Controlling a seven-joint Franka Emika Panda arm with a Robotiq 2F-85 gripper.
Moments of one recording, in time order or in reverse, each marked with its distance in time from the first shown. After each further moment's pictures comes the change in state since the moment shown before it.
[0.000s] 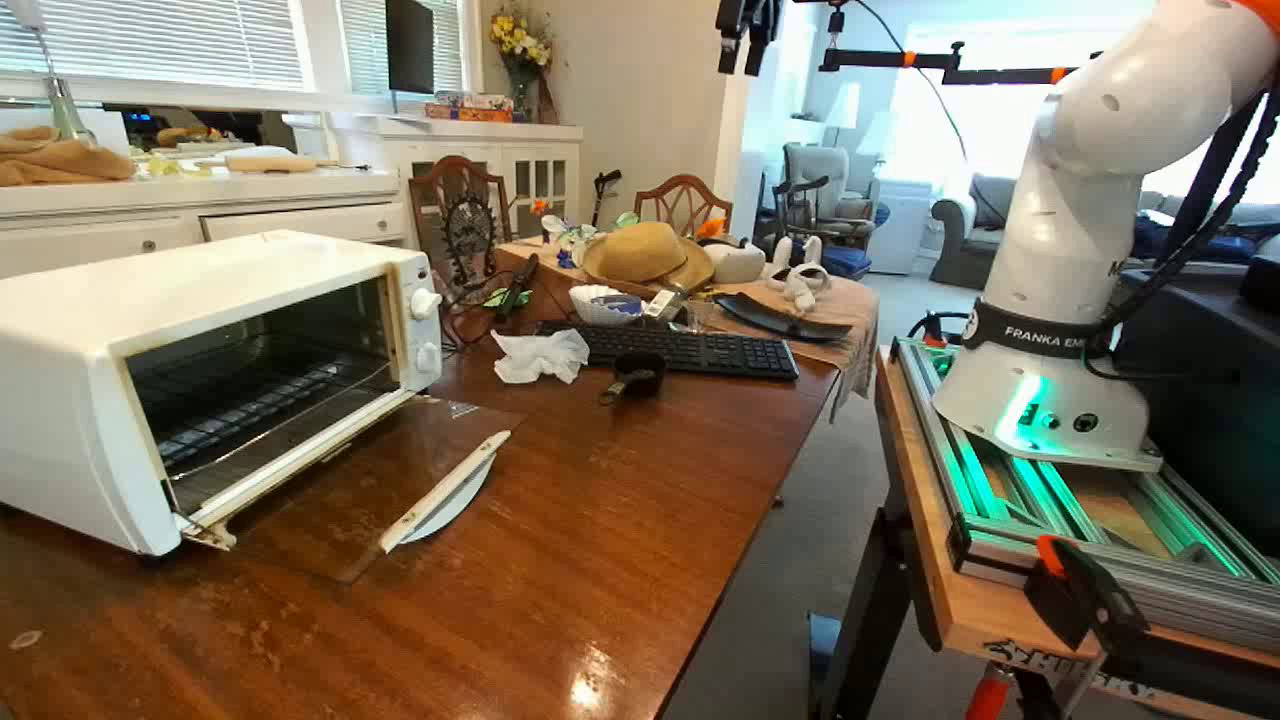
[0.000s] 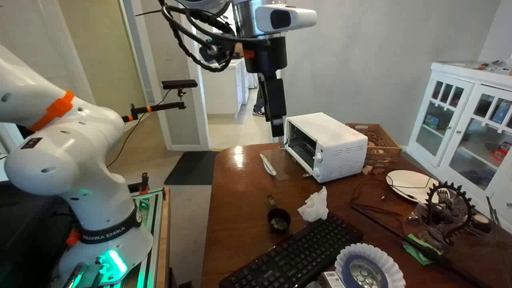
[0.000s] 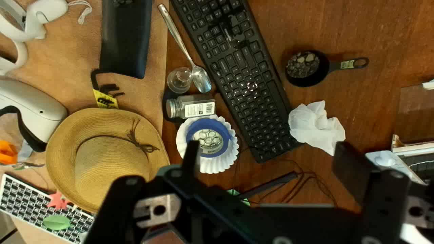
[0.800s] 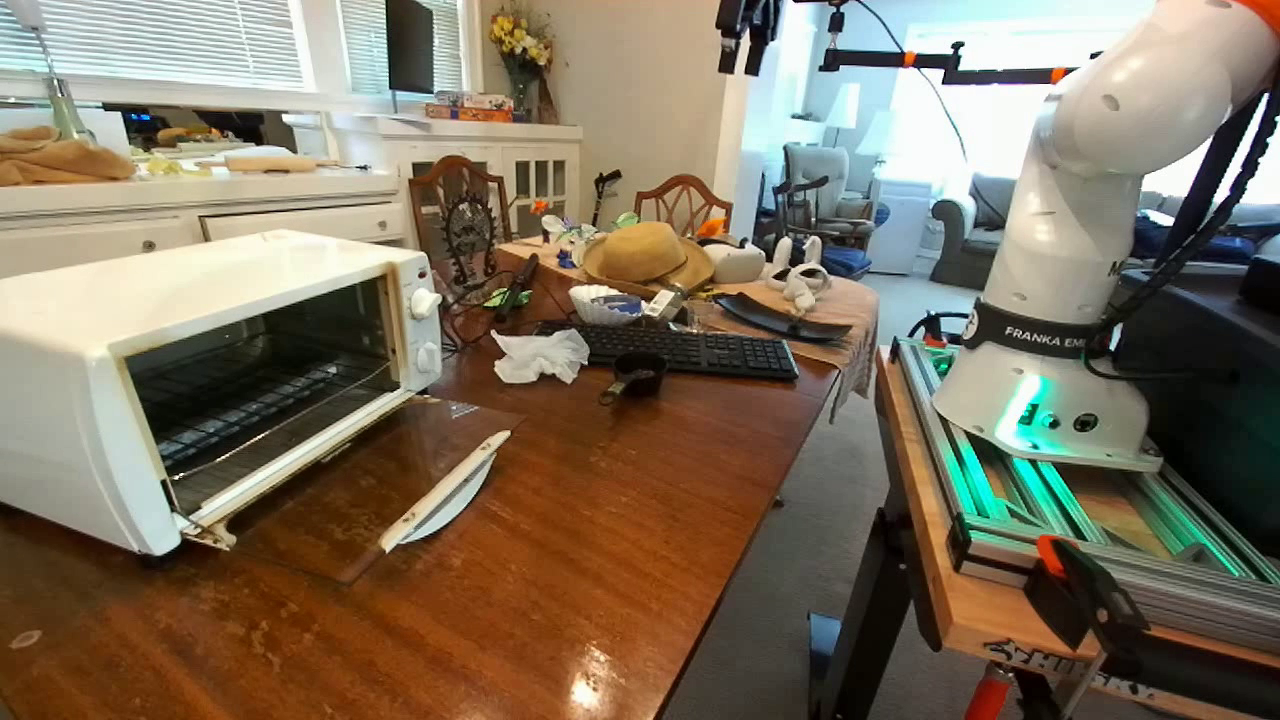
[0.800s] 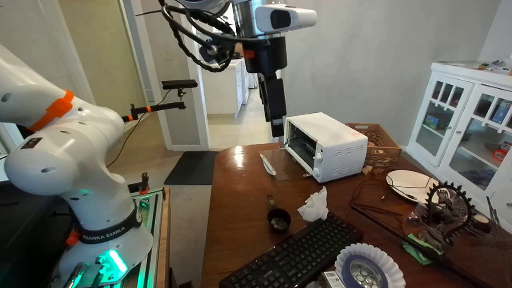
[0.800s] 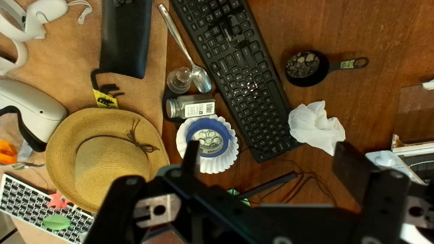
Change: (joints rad) arm 0.000 0.000 0.000 0.000 0.000 0.000 0.000
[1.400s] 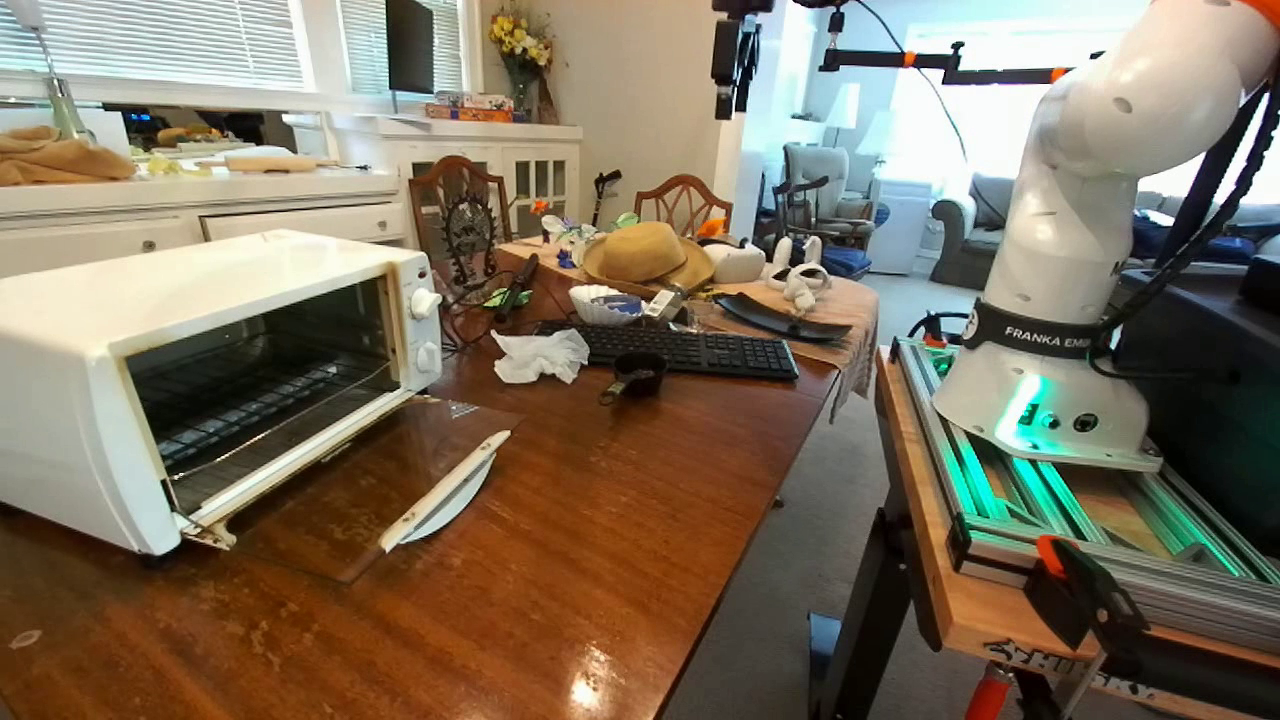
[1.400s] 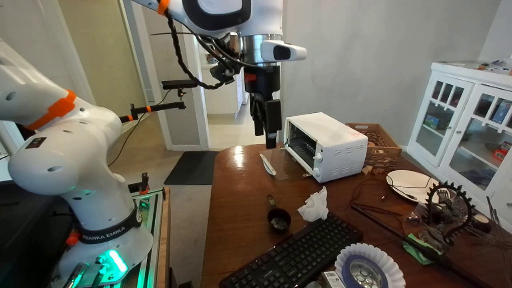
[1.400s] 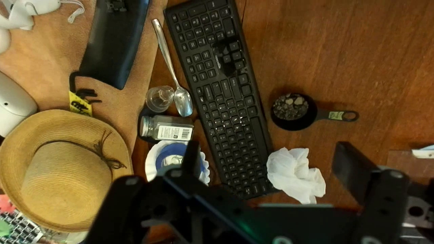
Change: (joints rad) arm 0.065 0.065 0.066 -0.060 -0.033 0.005 -0.030
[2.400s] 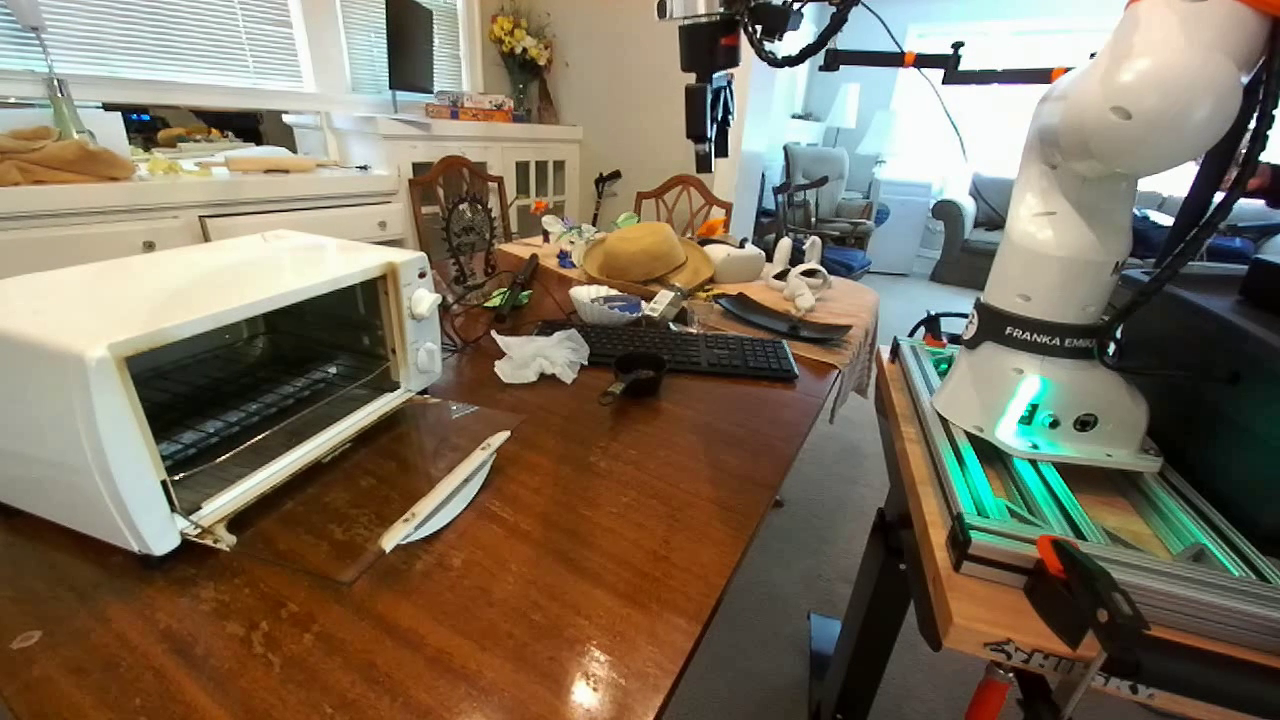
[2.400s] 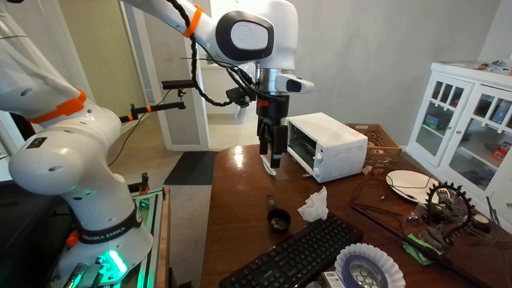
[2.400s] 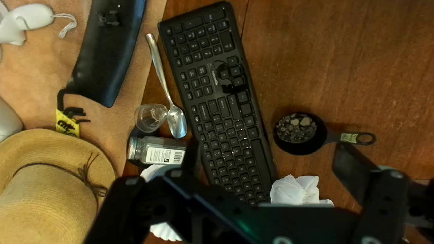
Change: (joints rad) arm 0.008 0.190 0.039 0.022 -0.029 0.045 0.084
